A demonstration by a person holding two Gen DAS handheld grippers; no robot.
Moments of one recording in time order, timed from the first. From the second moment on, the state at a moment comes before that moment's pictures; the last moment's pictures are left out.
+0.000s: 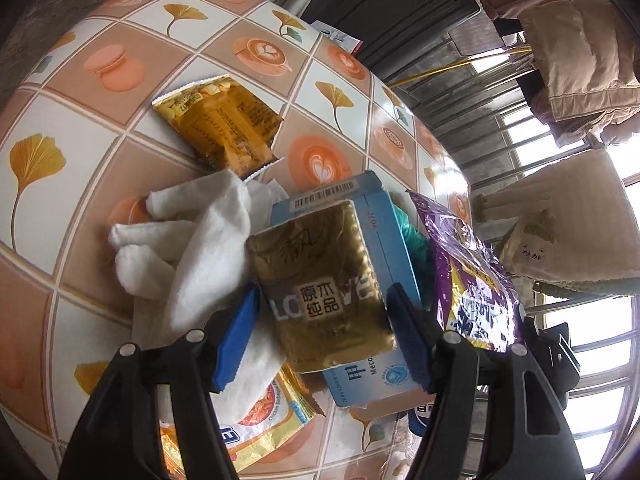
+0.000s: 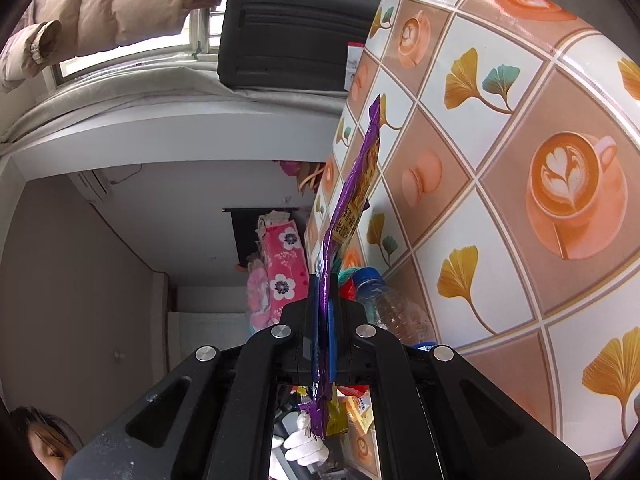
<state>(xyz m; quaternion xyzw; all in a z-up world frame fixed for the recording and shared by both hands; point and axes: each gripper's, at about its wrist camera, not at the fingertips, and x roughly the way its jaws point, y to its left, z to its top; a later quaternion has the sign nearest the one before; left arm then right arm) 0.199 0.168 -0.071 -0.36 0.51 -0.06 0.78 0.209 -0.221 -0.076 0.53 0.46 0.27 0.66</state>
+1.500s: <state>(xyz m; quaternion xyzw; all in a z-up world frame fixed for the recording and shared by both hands) 0.206 -0.046 0.090 -0.19 0.42 -0.35 0.82 0.111 -0.310 0.127 0.18 0.37 0.13 0.90</state>
